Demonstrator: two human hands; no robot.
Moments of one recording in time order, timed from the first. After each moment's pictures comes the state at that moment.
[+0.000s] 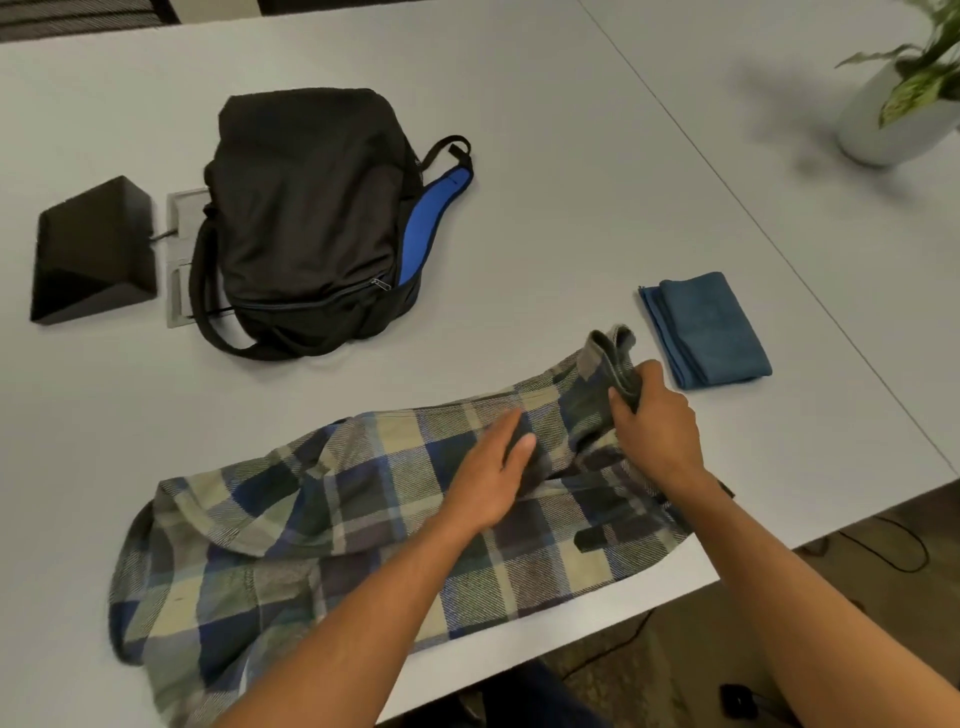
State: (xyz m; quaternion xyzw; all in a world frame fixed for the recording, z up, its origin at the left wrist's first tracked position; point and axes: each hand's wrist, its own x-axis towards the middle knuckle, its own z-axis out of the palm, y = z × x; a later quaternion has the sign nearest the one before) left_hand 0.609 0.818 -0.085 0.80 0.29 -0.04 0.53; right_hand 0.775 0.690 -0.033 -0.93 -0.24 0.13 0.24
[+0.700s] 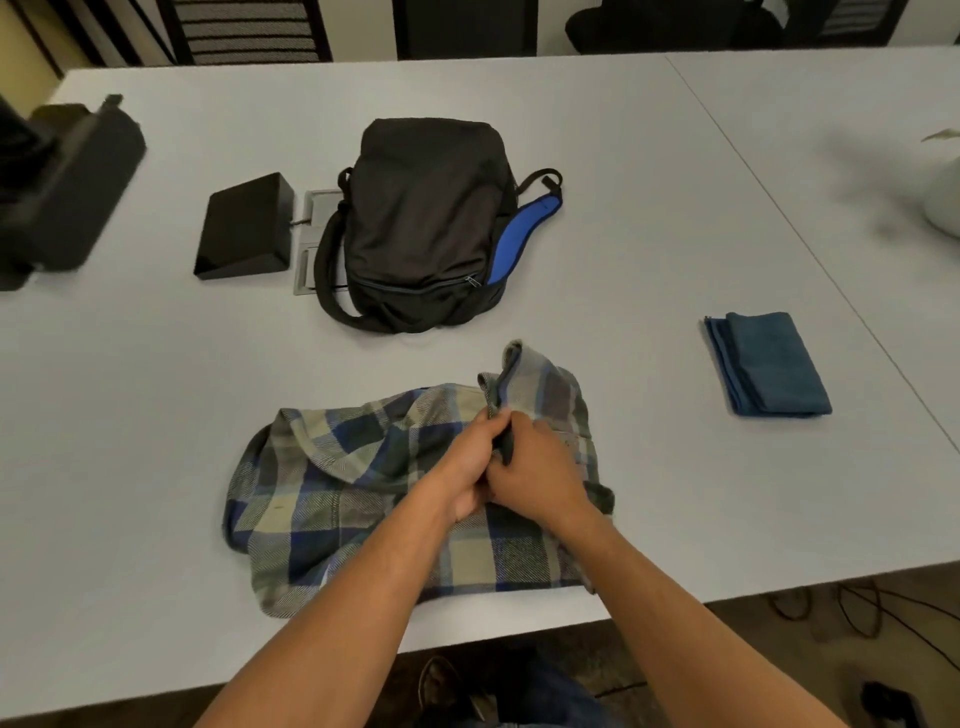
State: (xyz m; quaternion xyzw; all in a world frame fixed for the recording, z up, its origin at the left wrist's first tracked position) left_hand 0.522 0.838 -0.017 0.32 0.45 0.06 0.83; right_hand 0.587 0.762 -0.003 -0.84 -0.42 0.26 0.22
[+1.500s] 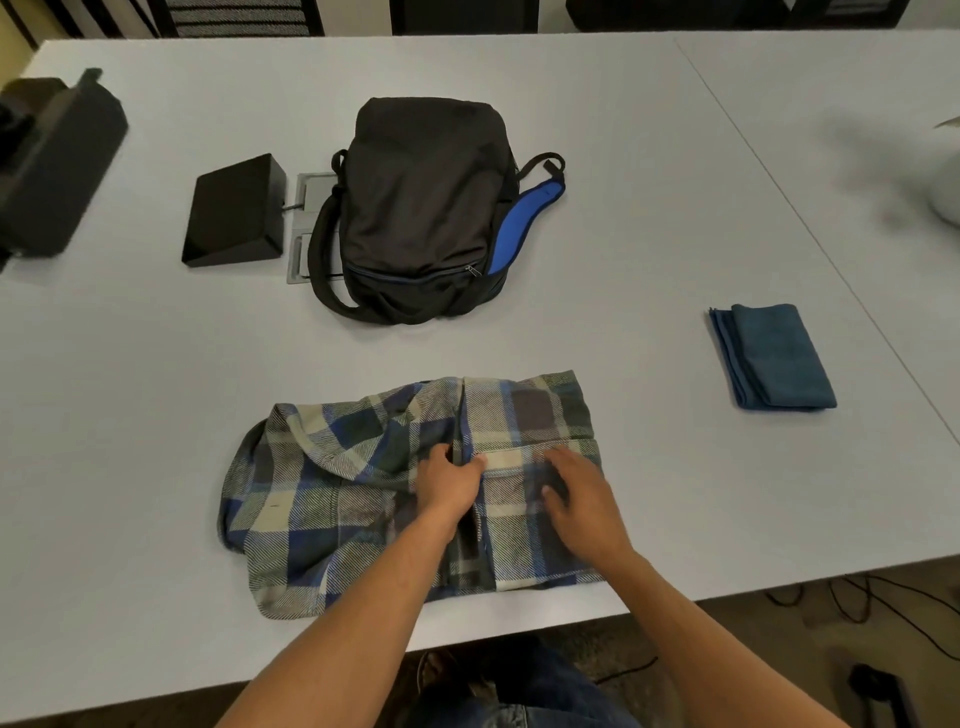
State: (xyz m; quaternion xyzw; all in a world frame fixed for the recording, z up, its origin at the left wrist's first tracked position) left_hand 0.496 0.846 -0.118 0.56 0.62 0.02 0.54; right_hand 0.619 0.701 -0.092 -0.85 -0.41 0.24 0.23
